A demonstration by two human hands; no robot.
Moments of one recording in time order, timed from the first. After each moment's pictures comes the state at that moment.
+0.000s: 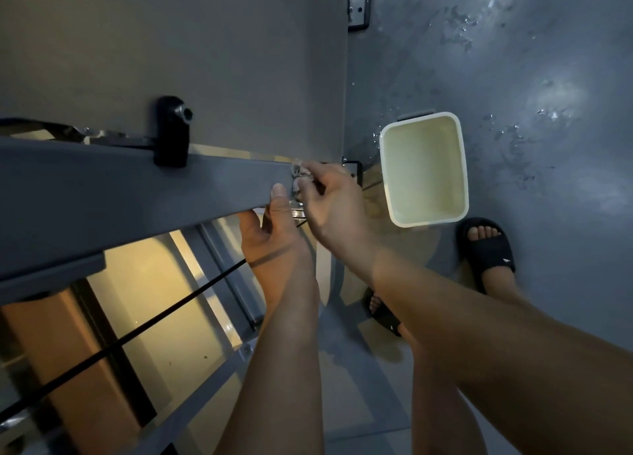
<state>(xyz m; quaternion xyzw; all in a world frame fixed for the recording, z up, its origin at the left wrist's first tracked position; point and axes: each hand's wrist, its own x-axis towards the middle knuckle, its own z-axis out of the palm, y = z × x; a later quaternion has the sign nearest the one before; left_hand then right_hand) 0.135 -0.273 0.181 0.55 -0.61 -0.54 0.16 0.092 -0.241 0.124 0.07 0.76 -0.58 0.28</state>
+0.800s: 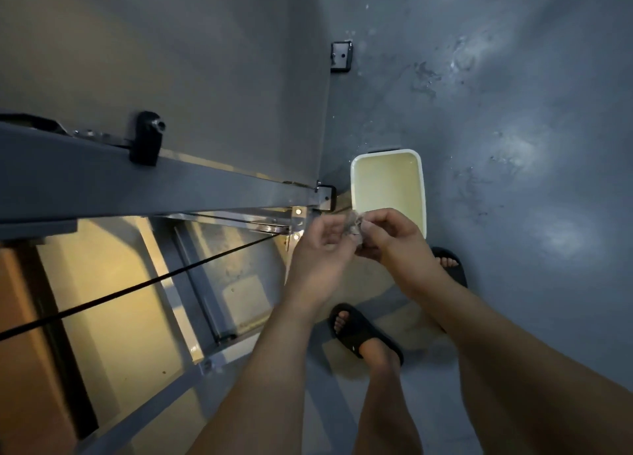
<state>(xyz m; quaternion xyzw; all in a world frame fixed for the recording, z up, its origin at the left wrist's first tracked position) 0.139 -0.208 0.171 0.41 -0.70 -0.56 -0.18 0.096 -0.077 0.110 0.17 0.59 -0.68 0.40</state>
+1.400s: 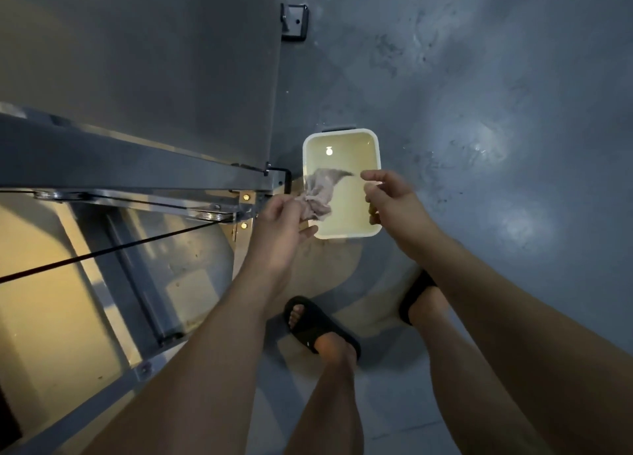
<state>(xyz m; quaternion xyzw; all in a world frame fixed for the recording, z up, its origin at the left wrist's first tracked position) 0.122 -0.171 0.088 0.49 -0.59 -0.62 -0.15 0.049 0.001 0.014 0.17 0.70 -0.57 0.39</state>
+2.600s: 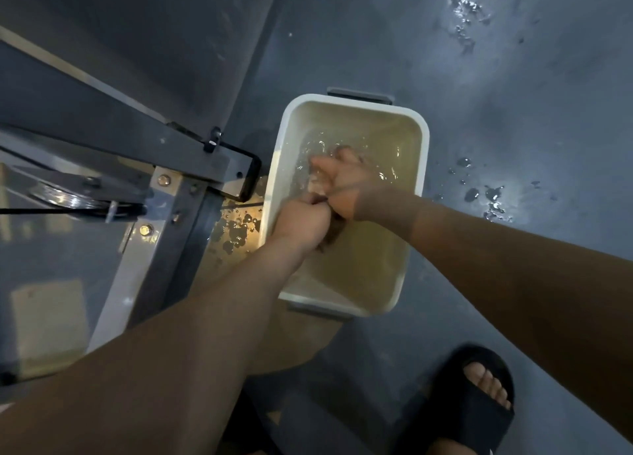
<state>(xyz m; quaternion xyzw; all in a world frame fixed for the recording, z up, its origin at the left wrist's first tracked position) 0.070 -0.148 -0.272 0.51 -0.63 -0.55 -0.20 -0.033 -0.081 -0.298 -0.28 0.83 -0.18 0.45</state>
